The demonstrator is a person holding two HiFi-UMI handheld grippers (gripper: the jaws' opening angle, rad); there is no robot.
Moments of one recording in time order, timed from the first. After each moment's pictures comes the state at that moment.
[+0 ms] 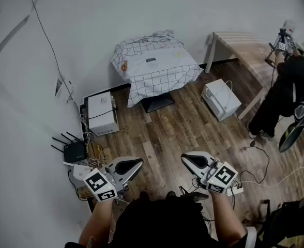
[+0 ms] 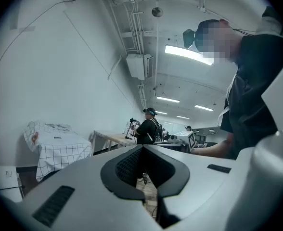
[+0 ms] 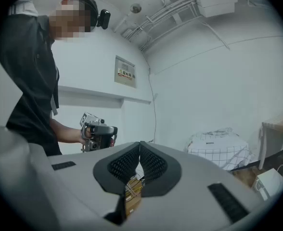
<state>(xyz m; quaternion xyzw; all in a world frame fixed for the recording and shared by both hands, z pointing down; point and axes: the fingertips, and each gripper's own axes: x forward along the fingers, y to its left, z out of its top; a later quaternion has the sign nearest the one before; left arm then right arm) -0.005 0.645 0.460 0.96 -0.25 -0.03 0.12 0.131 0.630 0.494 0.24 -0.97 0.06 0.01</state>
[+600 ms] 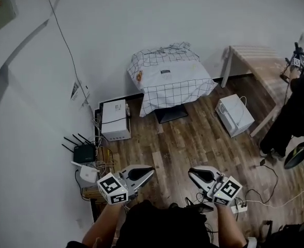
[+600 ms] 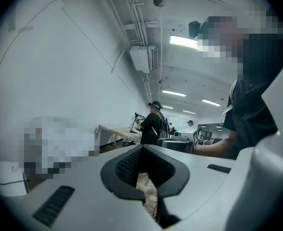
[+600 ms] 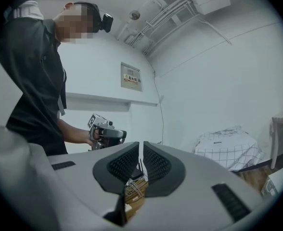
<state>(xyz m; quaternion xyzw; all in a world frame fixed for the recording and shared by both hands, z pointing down) 0.051 0.639 0.486 0.95 -0.28 0.01 0.14 0.179 0.637 0.508 0.18 -0.98 0.07 -0.01</state>
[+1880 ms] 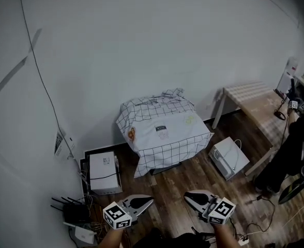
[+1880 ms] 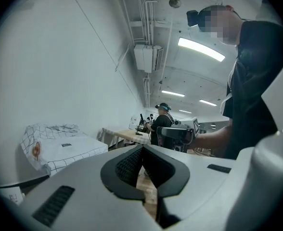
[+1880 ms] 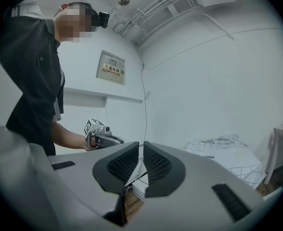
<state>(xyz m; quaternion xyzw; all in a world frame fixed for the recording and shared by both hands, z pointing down) -0.050 0.360 0.501 0.96 -0.23 0.01 0.13 0.071 0.356 0.483 0.23 -0.97 0.06 0.02</state>
